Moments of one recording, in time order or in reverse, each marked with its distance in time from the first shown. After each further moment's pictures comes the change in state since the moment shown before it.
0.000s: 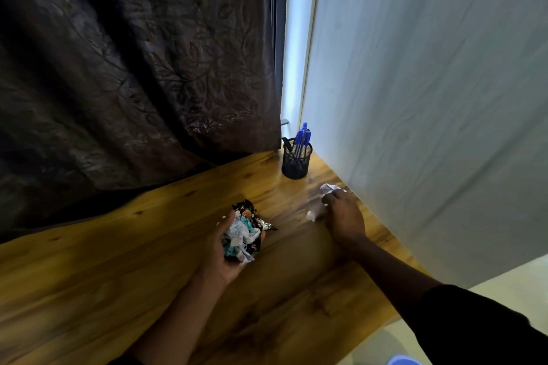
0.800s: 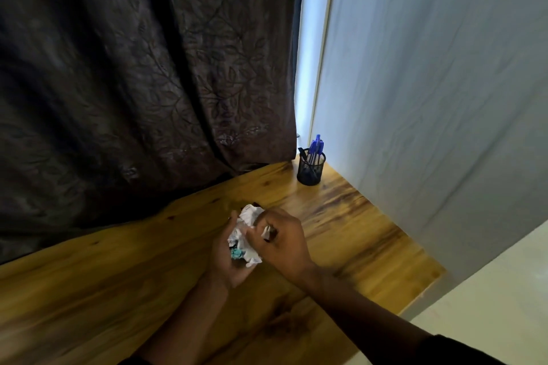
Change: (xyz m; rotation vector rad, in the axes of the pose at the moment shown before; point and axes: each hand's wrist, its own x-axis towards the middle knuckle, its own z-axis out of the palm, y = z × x) left_hand -0.039 0.038 -0.045 -0.065 -0.350 -0.030; right_hand -0.071 -0.233 -0.026 0.775 0.258 -0.236
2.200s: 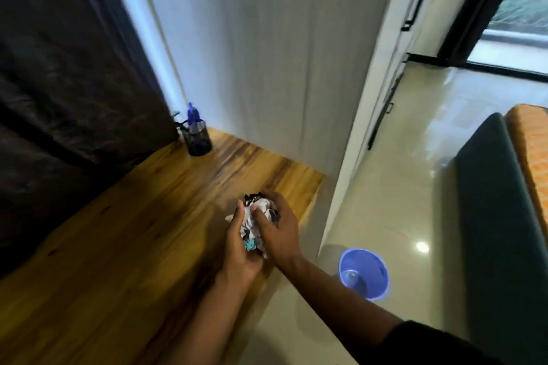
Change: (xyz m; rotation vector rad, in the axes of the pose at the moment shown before) left_hand -0.044 -0.186 0.096 0.241 0.050 -0.245; right_hand -0.144 0.012 -0.110 0.081 0.579 0.642
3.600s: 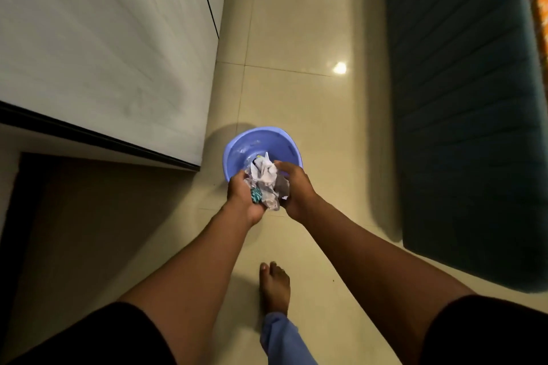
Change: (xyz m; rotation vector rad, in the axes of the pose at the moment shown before) left_hand 0.376 -0.523 -0.073 0.433 0.331 -0.666; right_hand 0.073 0.518 -0.329 0.481 0.428 1.280
